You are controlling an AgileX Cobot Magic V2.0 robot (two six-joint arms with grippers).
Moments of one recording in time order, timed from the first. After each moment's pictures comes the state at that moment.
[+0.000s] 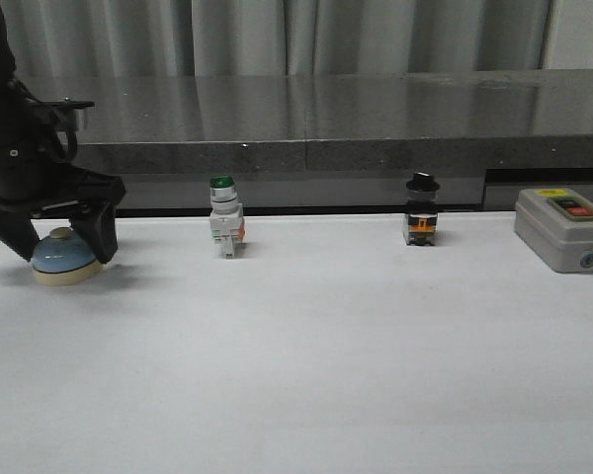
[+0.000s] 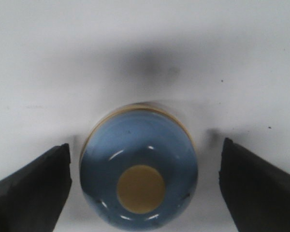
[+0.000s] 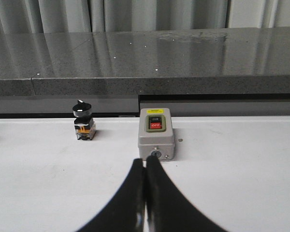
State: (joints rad) left arm -0.15 2.05 -1.42 -0.10 0.67 0.04; right arm 0.03 -0.01 0.03 0.07 0.09 -0.03
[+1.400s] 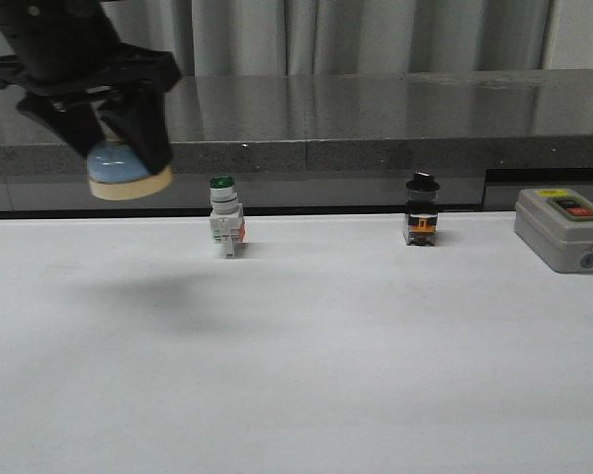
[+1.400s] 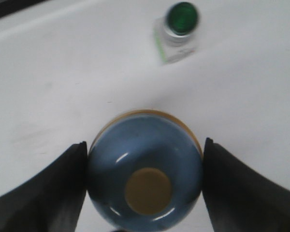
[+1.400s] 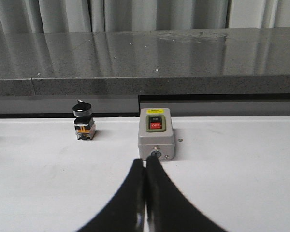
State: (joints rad) left arm -0.39 1.77 -1.42 -0.09 0.84 0.06; right arm 0.03 -0.01 0.03 0.07 0.09 -0.03
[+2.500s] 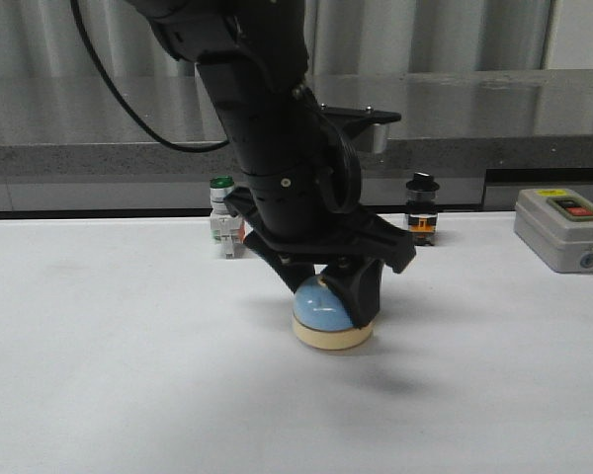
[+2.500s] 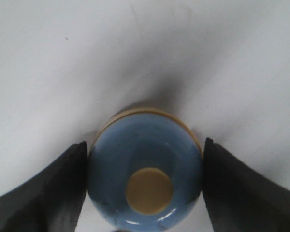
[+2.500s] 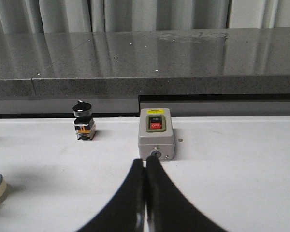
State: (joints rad) left arm -0.74 2.08 -1.52 -0.10 0.70 0.06; right arm 0.03 -0.01 0.03 0.07 0.09 -0.03
